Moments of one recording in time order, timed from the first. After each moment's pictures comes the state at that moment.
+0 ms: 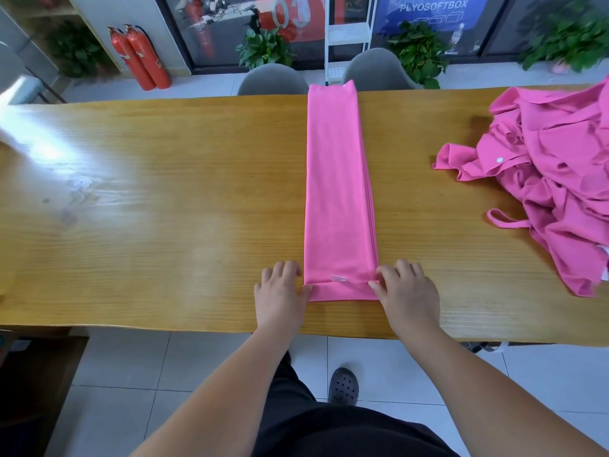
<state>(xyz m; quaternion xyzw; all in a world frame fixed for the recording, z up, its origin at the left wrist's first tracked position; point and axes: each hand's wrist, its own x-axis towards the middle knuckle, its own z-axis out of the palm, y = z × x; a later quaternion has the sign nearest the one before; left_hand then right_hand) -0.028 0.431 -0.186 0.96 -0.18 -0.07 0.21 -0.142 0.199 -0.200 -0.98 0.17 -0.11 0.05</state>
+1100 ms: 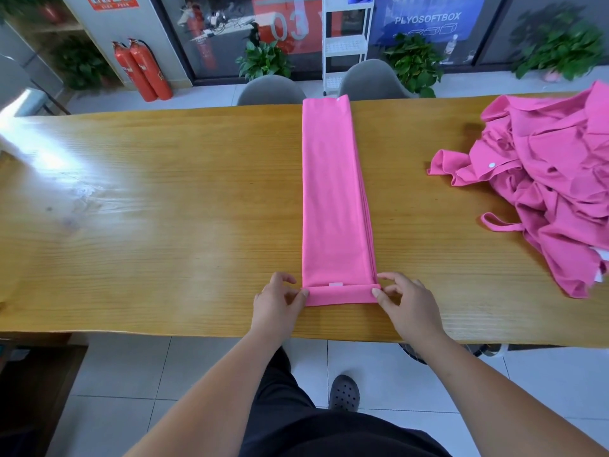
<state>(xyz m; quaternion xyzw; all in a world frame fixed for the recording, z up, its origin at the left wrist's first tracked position) -0.028 0.446 -0.189 0.90 -0.10 -0.20 0.37 -0.162 0.190 -0.196 -0.89 0.28 -0.03 0.36</state>
